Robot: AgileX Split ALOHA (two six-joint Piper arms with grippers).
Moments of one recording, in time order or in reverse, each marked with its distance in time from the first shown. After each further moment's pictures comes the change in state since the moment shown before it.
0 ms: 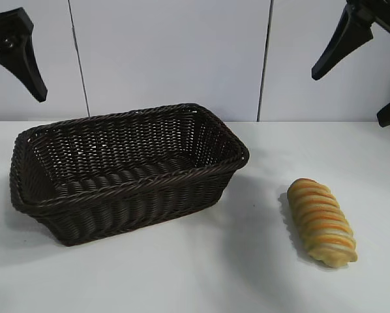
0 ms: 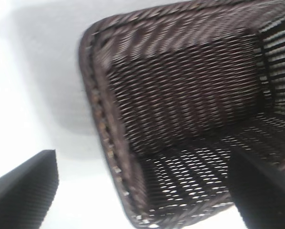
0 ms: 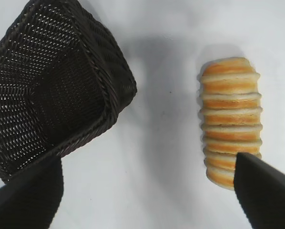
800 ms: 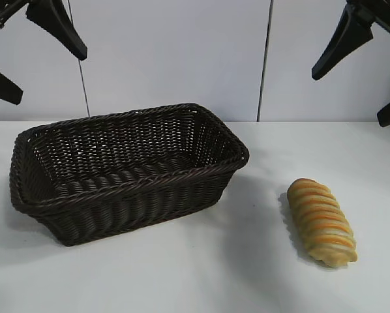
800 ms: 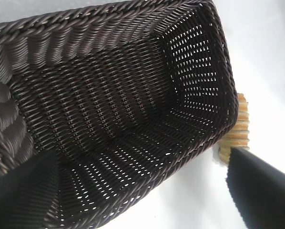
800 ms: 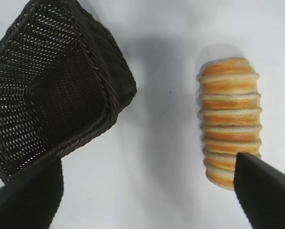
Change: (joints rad) left arm -0.003 -0.129 -0.073 -0.323 -0.002 0.229; right arm 0.000 0.000 0.000 0.000 0.000 0.000
